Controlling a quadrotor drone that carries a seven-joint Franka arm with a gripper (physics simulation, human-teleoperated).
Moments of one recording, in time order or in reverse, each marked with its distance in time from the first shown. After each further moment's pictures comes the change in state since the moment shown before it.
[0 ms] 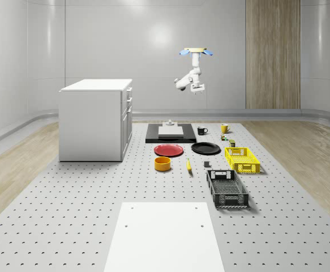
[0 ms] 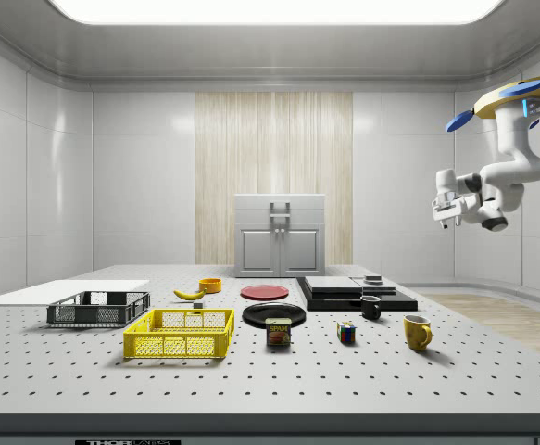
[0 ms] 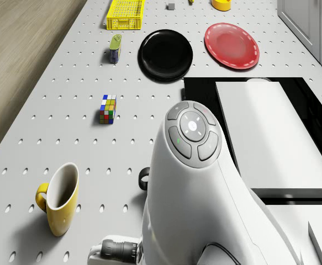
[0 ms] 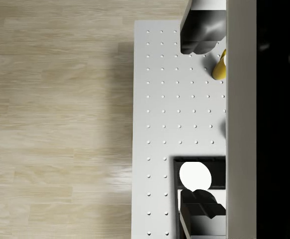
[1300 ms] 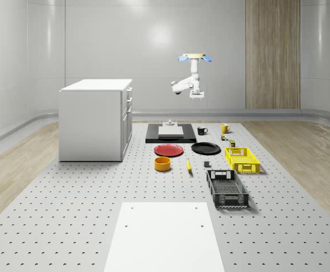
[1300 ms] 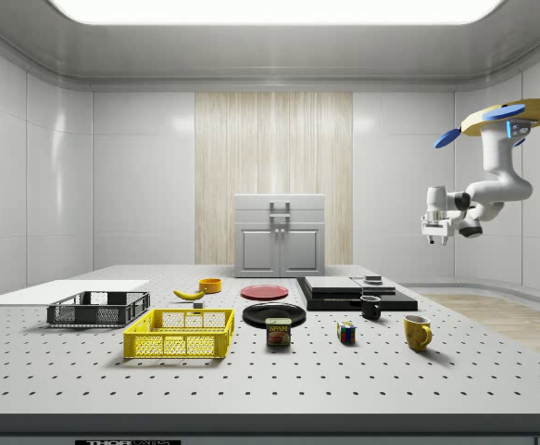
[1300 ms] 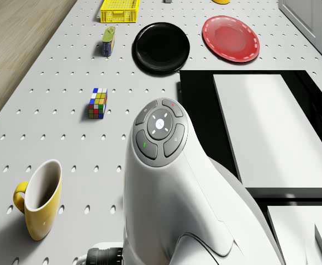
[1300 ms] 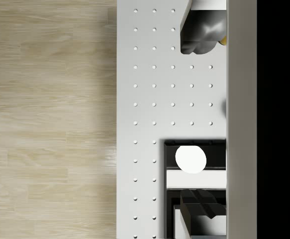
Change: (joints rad) arm -0.143 -0.156 0.087 -0.001 0.025 0.062 0.107
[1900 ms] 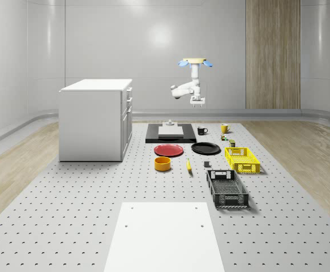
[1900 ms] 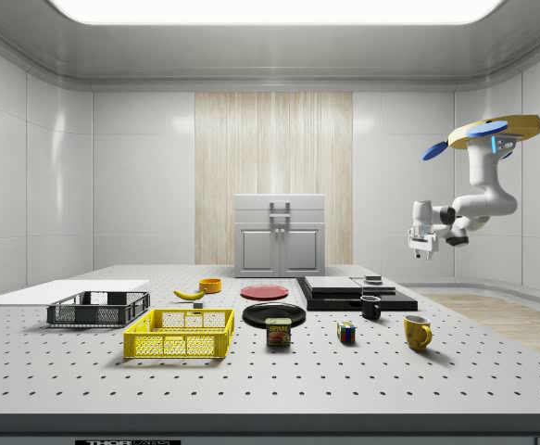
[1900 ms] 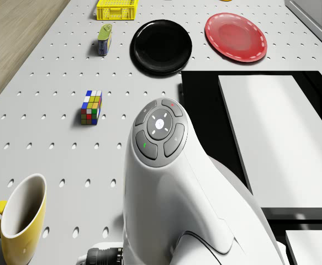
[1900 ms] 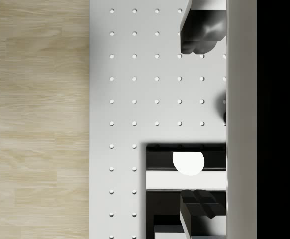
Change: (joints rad) arm -0.019 -0.057 0.017 0.004 0.030 0.052 0.018
